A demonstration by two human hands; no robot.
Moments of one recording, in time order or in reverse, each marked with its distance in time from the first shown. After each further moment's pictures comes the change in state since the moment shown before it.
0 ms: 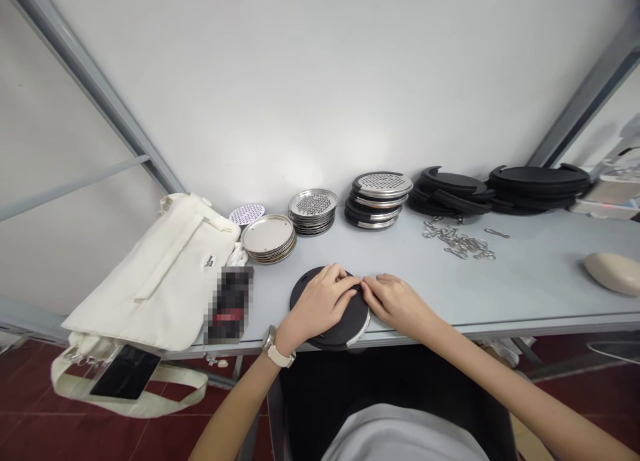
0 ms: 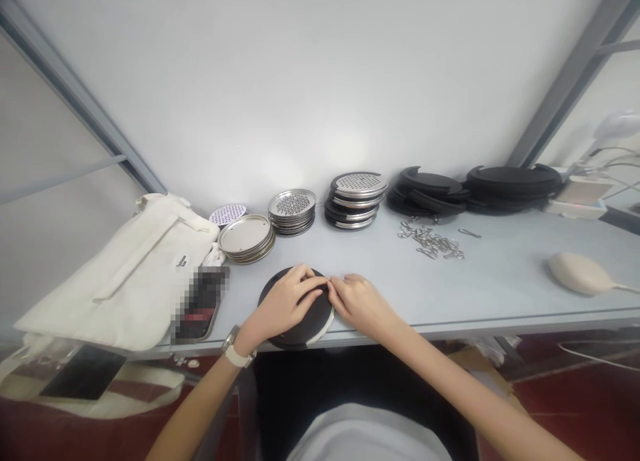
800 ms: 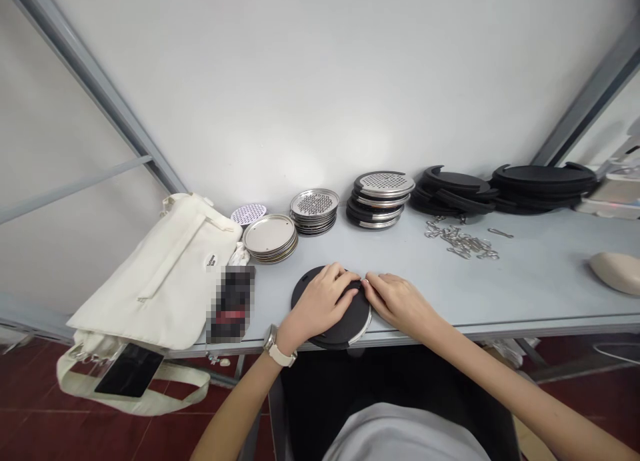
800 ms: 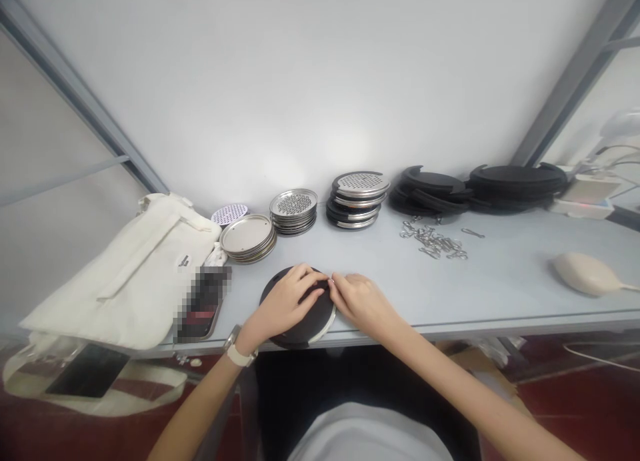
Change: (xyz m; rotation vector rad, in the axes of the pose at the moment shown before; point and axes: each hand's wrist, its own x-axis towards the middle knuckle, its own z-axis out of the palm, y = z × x) left_hand -0.001 -0.002 0.001 -0.013 -0.002 -0.011; right_hand 0.000 -0.004 -0.004 0.037 0.074 0.010
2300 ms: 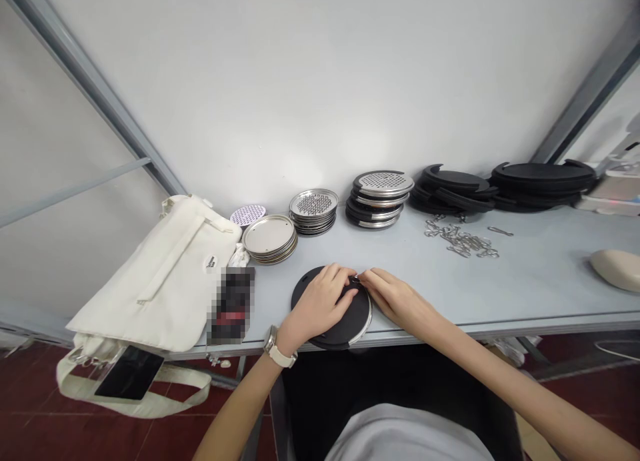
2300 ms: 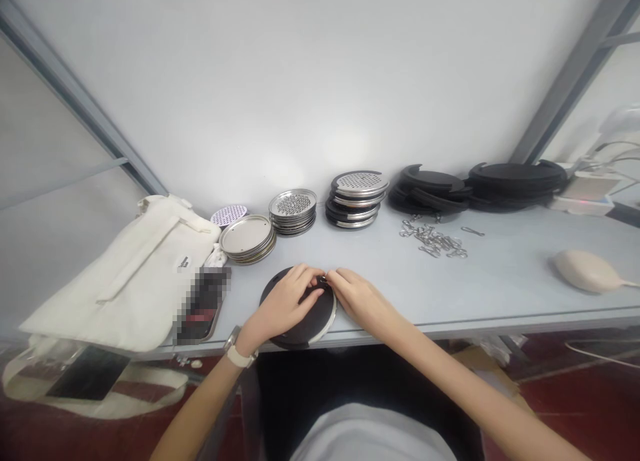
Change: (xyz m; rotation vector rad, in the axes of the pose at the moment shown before) left_hand 0.001 0.002 0.000 -0.028 -0.011 -0.039; right_hand 0.001 0.003 0.000 0.338 -0.063 0.008
